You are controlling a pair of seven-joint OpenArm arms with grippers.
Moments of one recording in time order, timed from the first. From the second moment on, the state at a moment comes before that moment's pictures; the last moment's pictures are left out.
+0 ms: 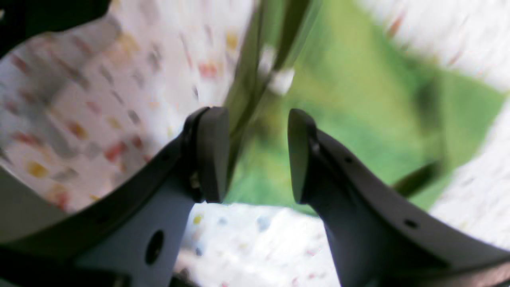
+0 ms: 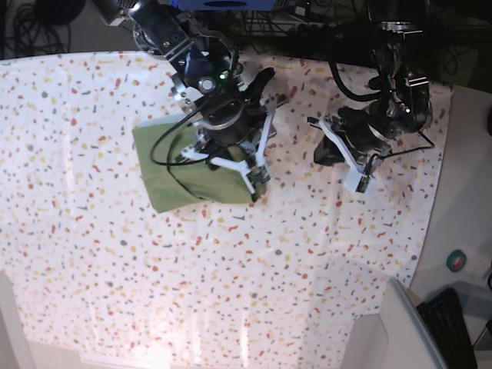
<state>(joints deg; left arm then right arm) 10.6 -7.8 -11.8 89.6 -19.3 -33.2 44.5 -6.7 0.0 -37.1 98.5 -9.9 -8.0 -53.1</state>
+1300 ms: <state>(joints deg) -1.8 -0.7 4.4 64.7 -26.0 -33.9 34.4 -13.6 3.5 -3.1 102.7 -10.7 8.4 -39.0</state>
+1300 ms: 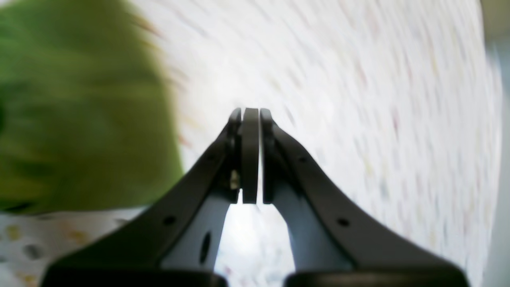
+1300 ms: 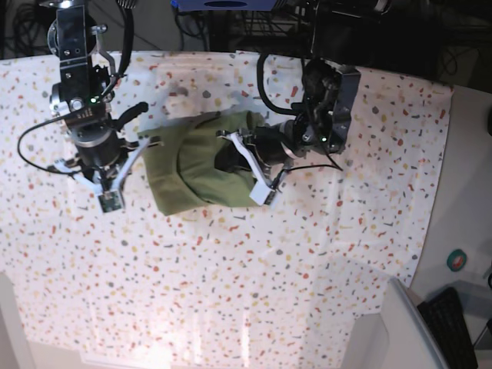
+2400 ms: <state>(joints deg) -2.7 -3.2 4.4 61.0 -28.9 -31.9 31.2 4.6 3.6 -6.2 67.2 8.1 28.3 -30.5</state>
